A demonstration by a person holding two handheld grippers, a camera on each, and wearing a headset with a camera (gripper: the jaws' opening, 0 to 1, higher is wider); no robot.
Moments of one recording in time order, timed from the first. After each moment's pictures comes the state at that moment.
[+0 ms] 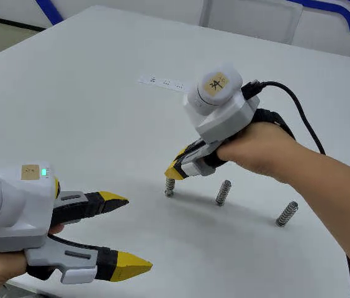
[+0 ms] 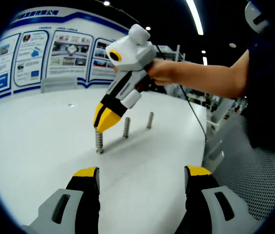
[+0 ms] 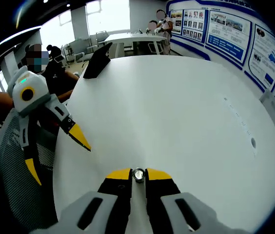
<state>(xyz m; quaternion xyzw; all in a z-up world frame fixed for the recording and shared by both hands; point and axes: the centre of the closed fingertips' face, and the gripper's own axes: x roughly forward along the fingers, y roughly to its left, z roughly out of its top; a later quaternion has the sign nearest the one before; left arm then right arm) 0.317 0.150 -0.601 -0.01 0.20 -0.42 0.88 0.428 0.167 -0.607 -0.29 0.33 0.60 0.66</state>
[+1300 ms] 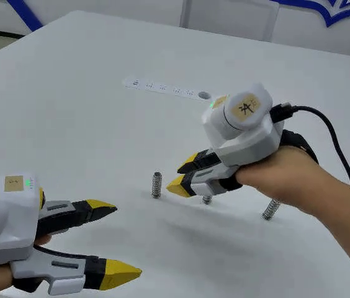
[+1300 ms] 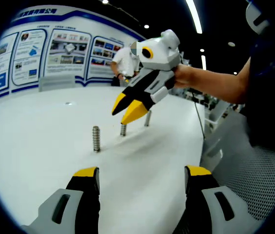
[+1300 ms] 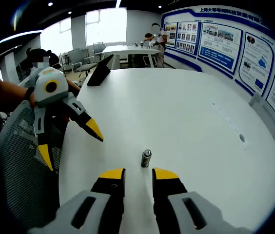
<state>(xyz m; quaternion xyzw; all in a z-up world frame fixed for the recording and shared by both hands) 0.314 0.147 -0.604 -0.01 0.21 -0.43 0.88 0.409 0.122 -0.586 -0.26 0.28 0.60 0.71</state>
